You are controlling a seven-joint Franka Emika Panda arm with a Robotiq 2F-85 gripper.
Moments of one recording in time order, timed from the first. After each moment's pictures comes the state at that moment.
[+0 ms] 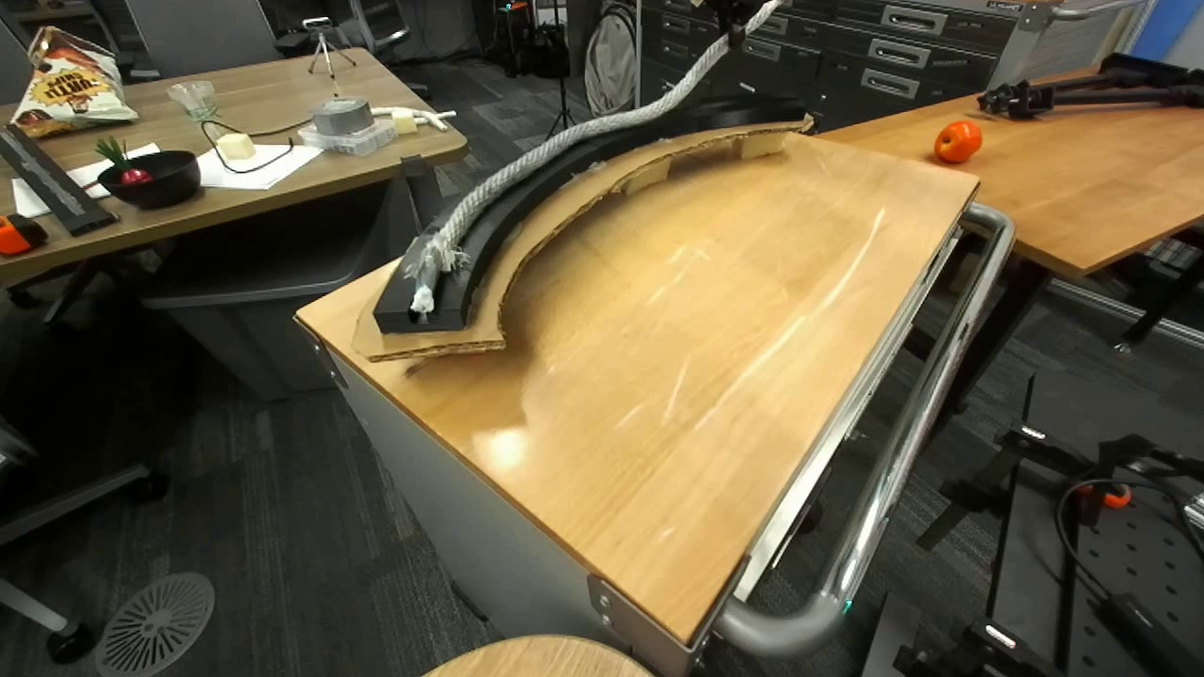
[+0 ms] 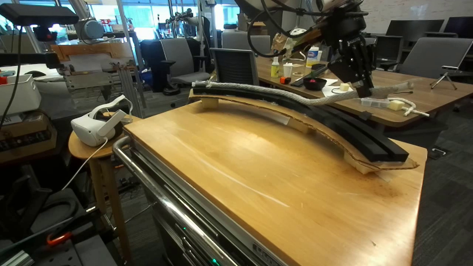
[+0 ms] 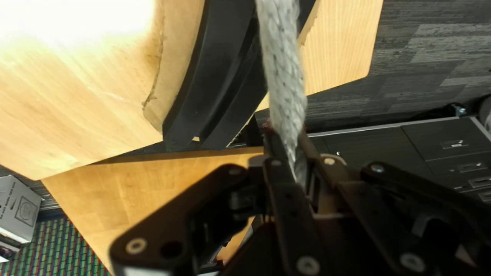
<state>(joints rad) -0.01 0.50 -0.26 -1.49 -0.50 2.10 1.87</state>
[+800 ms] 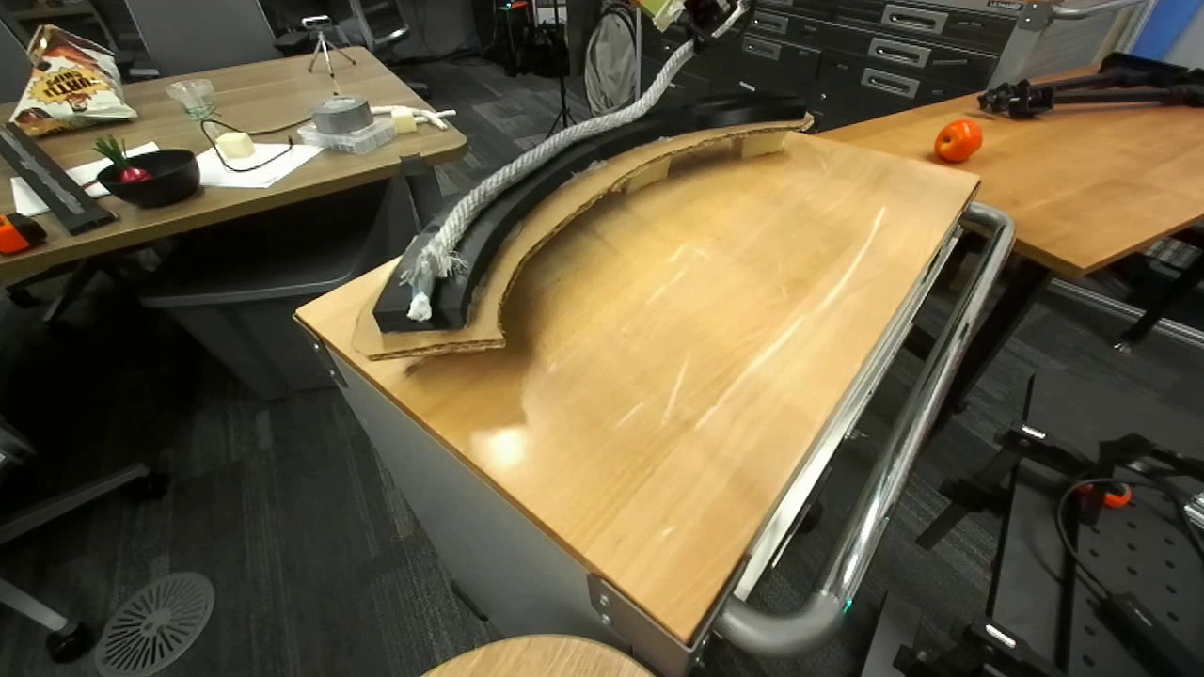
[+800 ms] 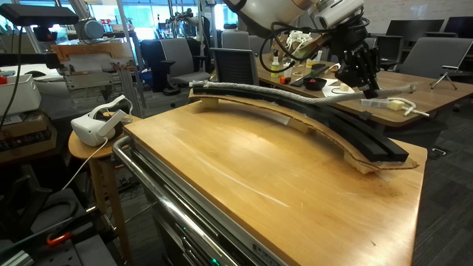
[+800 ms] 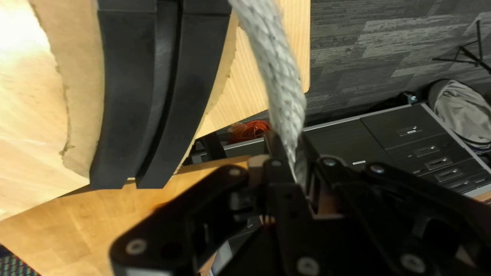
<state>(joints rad) -0.01 0.60 -0.28 -1.43 -0.52 2.26 1.95</state>
